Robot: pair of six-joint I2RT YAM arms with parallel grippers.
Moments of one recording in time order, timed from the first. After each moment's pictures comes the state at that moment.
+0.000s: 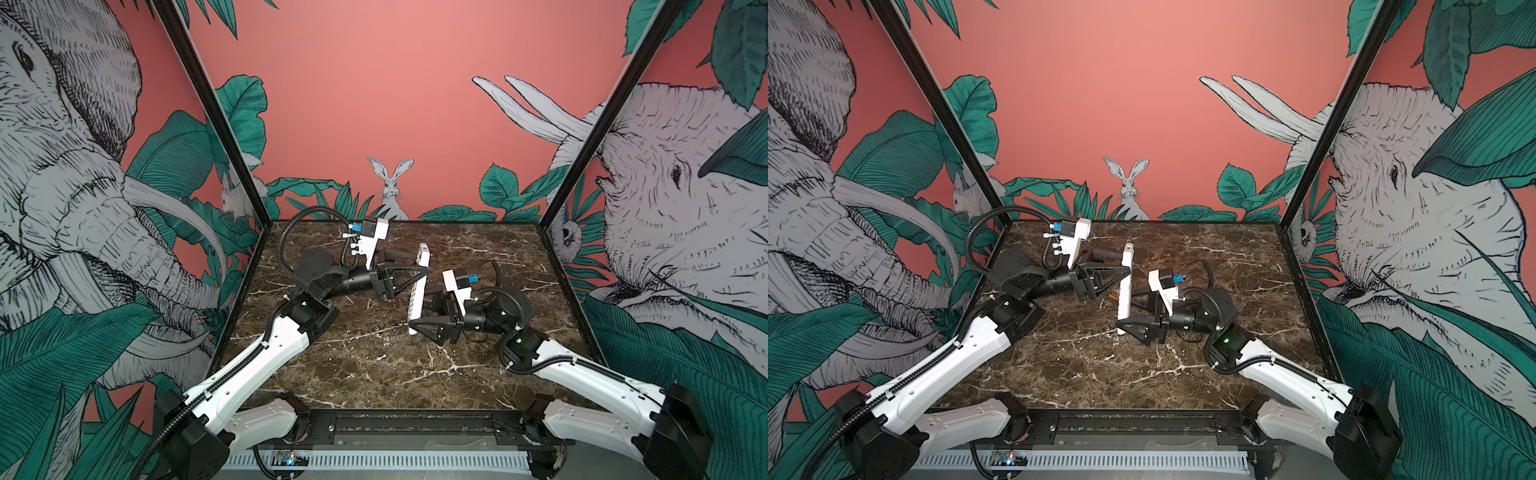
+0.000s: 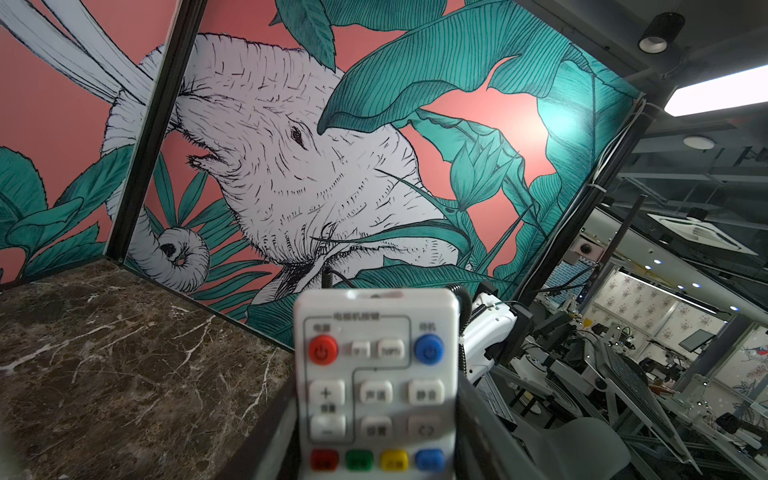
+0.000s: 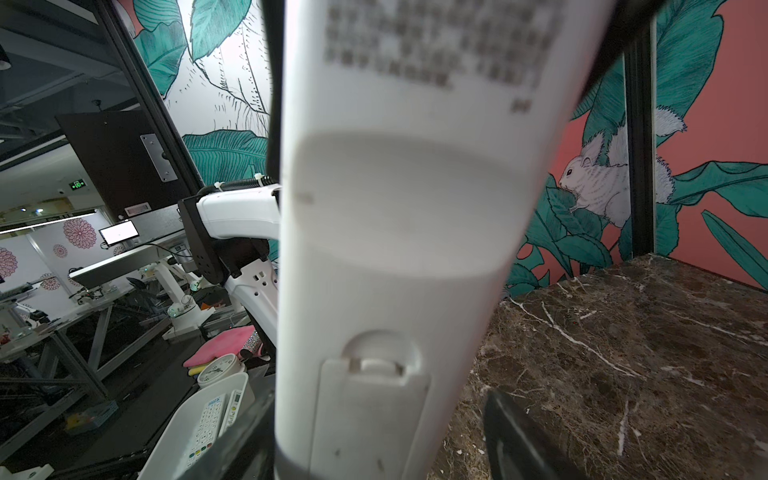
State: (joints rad) left arm -0.67 1.11 1.00 0.44 0.82 -0.72; right arm 0.80 1.07 0.67 0.60 -0.75 0.42
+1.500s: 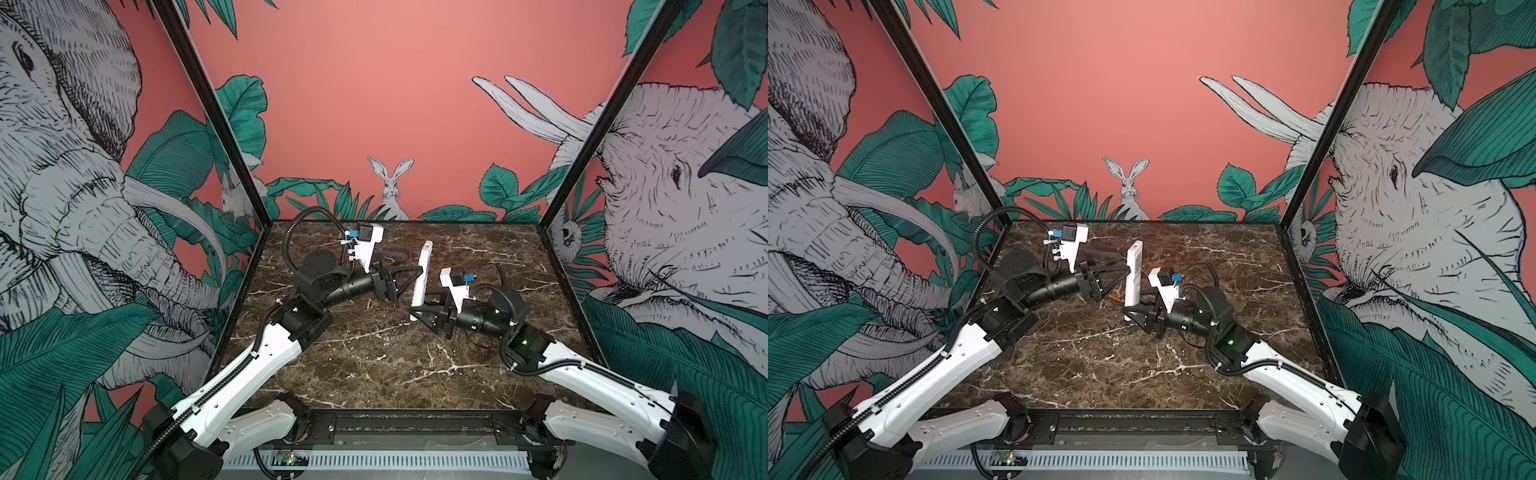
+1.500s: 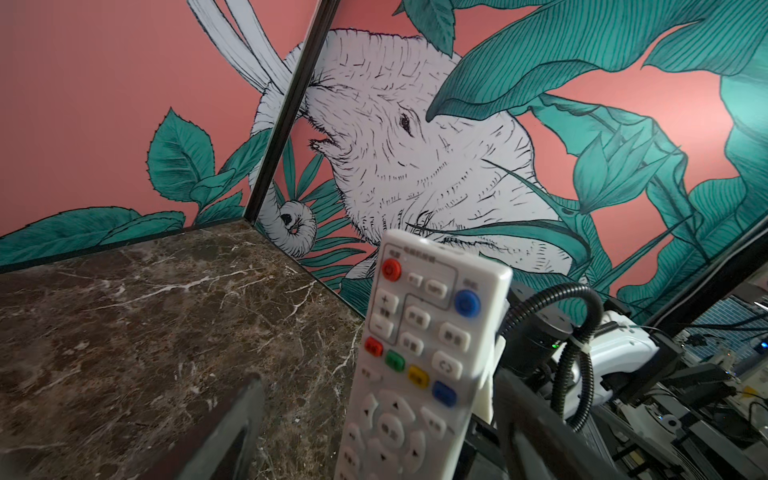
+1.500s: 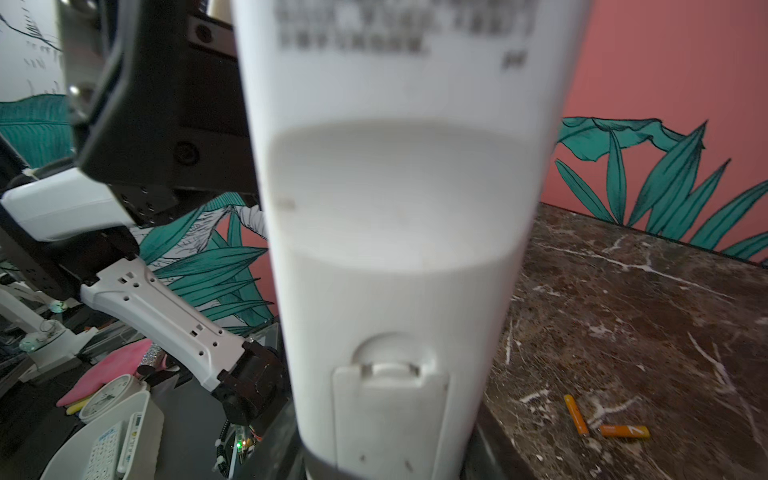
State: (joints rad) left arm -0.67 1.04 1.00 0.10 0.54 -0.51; right arm 0.81 1.02 0.70 0.29 -0.47 0.28
